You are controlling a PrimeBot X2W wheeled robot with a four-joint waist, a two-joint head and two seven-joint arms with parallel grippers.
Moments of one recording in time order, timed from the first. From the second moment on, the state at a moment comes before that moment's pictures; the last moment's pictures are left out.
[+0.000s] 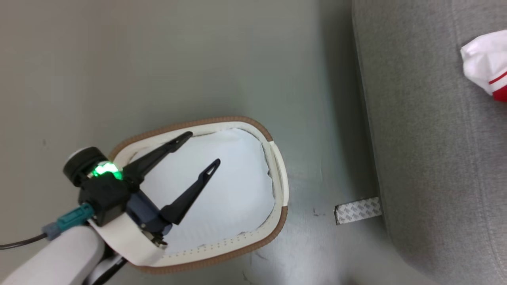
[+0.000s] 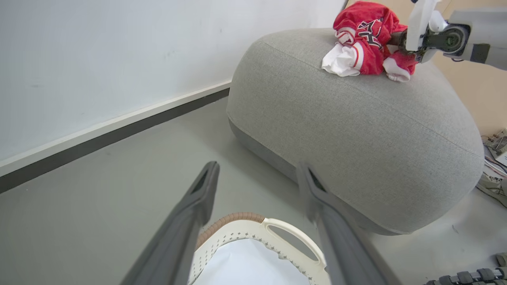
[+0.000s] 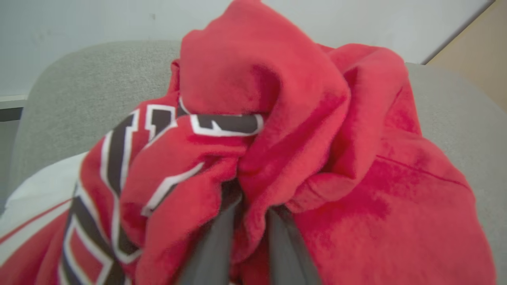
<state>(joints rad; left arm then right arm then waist) -0.55 0.74 -0.73 -0.13 -0.53 -0.12 -0.26 -0.77 -0.27 -0.39 0.49 0.09 0.13 0.17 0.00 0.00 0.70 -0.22</state>
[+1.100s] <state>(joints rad) -0.32 0.44 -0.43 0.17 -0.70 -0.03 -0.26 -0.44 -0.48 0.06 0.11 0.40 0.13 0.13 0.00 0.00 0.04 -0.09</state>
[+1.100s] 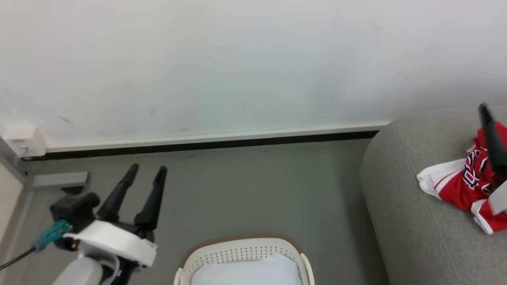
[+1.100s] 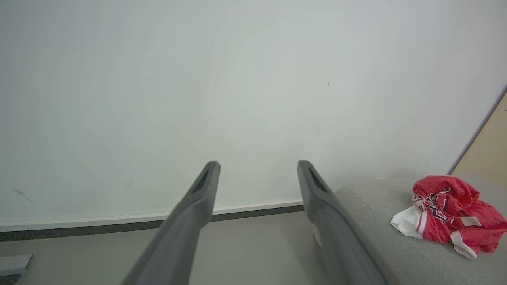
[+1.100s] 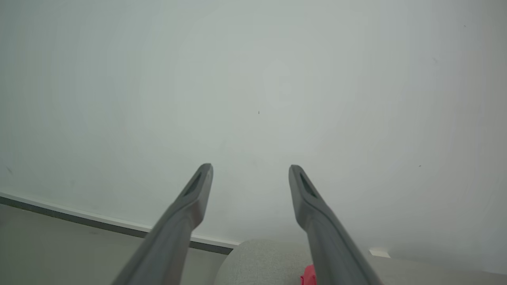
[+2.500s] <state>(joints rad) 0.01 0.17 -0.01 0.22 -0.33 -0.13 -0.26 0.03 -0.05 0.14 0.13 0.24 0.13 -0.26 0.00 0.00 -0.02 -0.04</state>
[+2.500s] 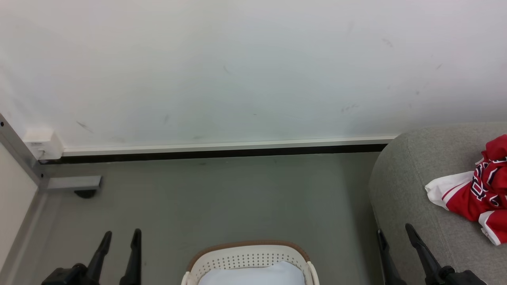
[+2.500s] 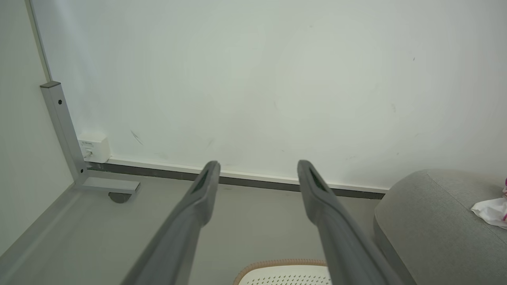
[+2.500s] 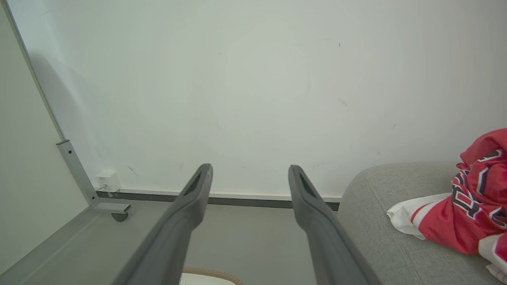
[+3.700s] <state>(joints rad) 0.02 0.14 -0.01 0.25 -0.57 -0.13 -0.19 0.04 -0.06 0.12 0.17 0.52 0.13 -0.21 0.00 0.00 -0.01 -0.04</state>
